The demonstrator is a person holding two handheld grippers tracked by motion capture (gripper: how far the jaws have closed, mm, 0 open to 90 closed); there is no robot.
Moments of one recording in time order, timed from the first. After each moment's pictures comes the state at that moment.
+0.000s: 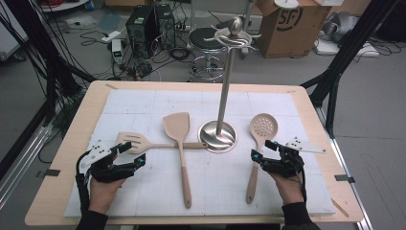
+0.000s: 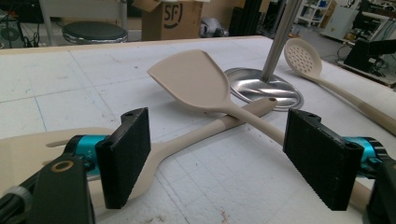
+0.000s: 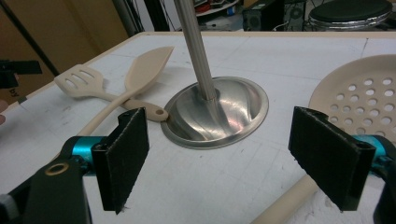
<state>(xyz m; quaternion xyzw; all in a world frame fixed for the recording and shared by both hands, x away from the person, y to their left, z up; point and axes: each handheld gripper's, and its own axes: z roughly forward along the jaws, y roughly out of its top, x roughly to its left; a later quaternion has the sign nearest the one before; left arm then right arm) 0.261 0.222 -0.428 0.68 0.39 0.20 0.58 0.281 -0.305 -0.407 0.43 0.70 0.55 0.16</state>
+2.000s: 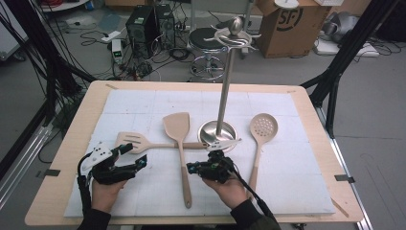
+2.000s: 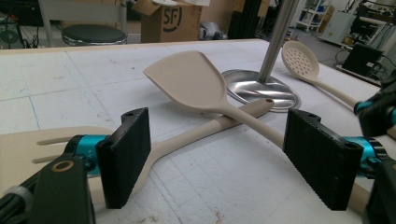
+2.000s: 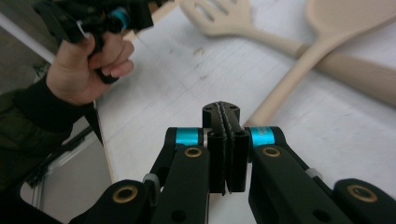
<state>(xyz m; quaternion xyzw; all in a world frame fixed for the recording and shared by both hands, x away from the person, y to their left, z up) 0.259 0.218 -0.431 0.68 0.39 0.20 0.59 0.284 -0.121 -0.415 0.33 0.81 0.49 -0.06</state>
